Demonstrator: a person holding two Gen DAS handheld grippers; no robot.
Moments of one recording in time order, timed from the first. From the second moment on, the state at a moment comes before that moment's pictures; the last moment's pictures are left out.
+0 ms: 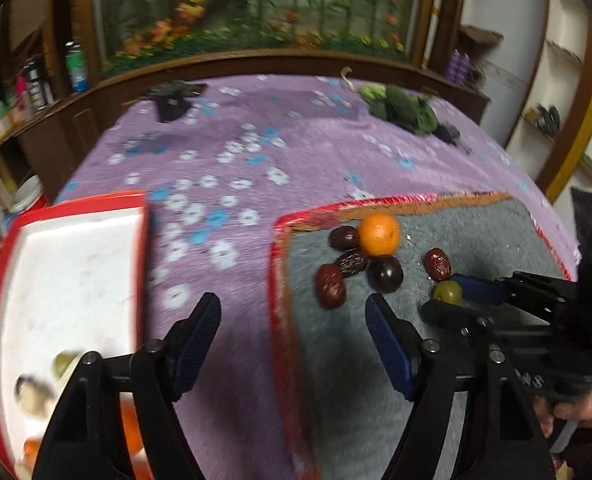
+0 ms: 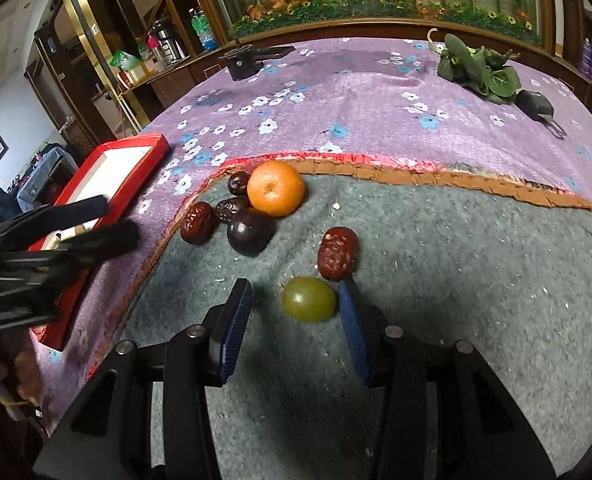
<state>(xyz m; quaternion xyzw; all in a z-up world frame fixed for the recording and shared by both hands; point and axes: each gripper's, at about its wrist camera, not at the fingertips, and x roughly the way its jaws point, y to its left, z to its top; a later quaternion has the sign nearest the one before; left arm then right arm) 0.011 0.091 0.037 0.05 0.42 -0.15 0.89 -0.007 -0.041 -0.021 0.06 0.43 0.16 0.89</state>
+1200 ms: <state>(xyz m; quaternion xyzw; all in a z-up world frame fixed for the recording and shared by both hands) -0.086 0.217 0.085 -0.06 0.35 0.00 0.93 -0.066 0.021 0.023 0.02 0.39 0.22 0.89</state>
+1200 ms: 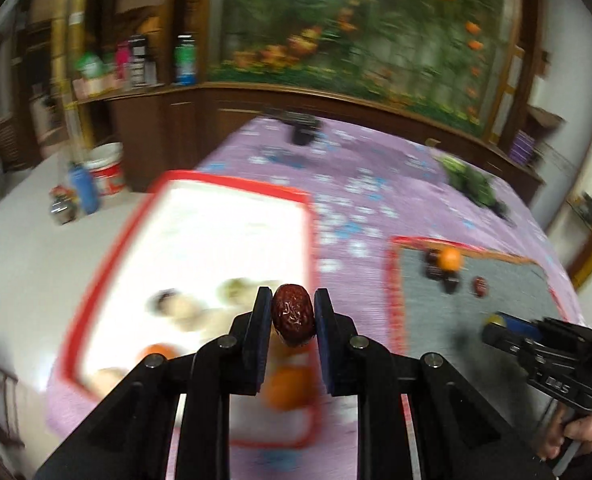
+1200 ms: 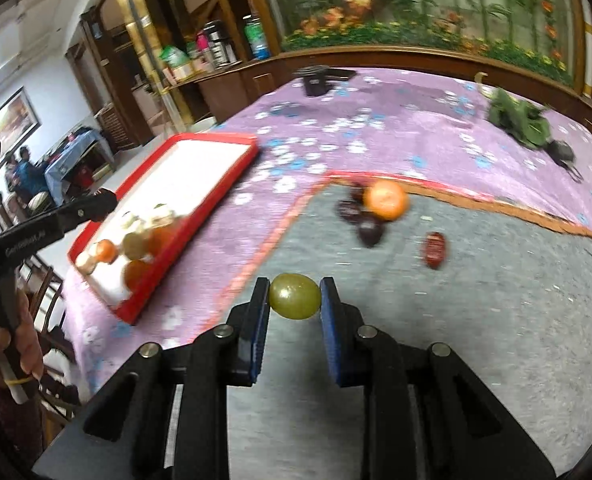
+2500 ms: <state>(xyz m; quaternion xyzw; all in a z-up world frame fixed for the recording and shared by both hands) -0.085 0.299 0.049 -0.12 0.37 0.09 0.91 0.013 0.199 0.049 -0.04 0.39 0.33 0.86</state>
